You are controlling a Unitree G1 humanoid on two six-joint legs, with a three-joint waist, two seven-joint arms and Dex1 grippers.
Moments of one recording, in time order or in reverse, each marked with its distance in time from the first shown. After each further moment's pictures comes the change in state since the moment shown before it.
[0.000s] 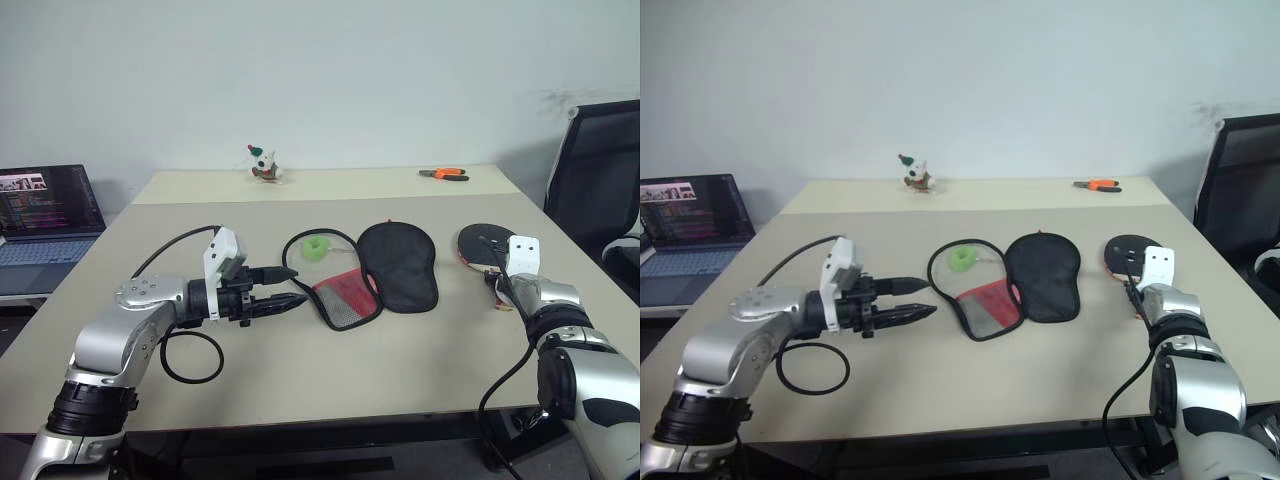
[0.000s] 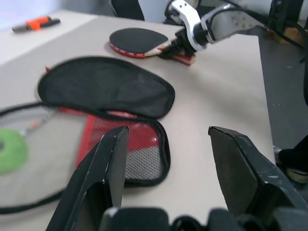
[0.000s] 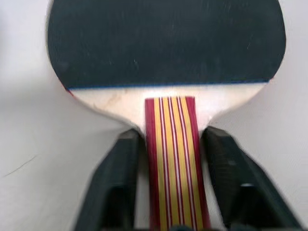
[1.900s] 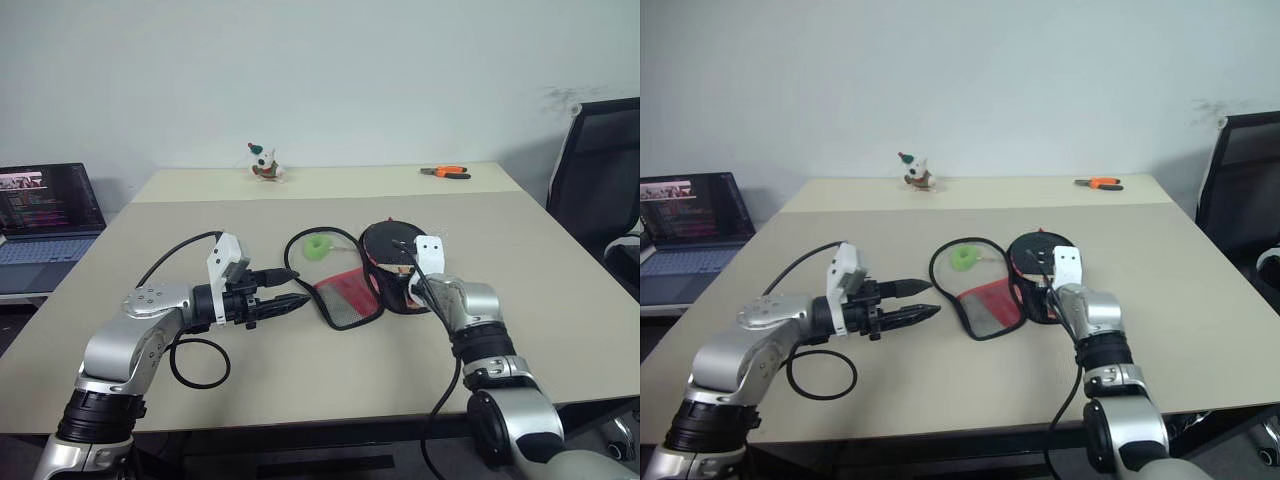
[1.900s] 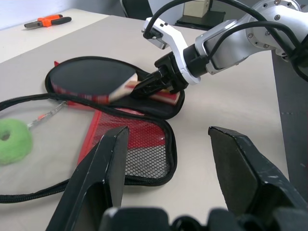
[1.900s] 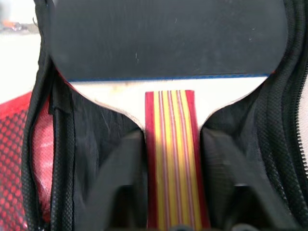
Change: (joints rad) left arm 0.060 -0.032 0.008 -0.027 0.011 0.002 0.052; right arm 0.143 0.396 0.110 -0.642 0.077 0.378 -0.084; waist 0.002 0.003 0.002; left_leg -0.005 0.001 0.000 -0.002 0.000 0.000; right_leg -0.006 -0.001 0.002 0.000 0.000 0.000
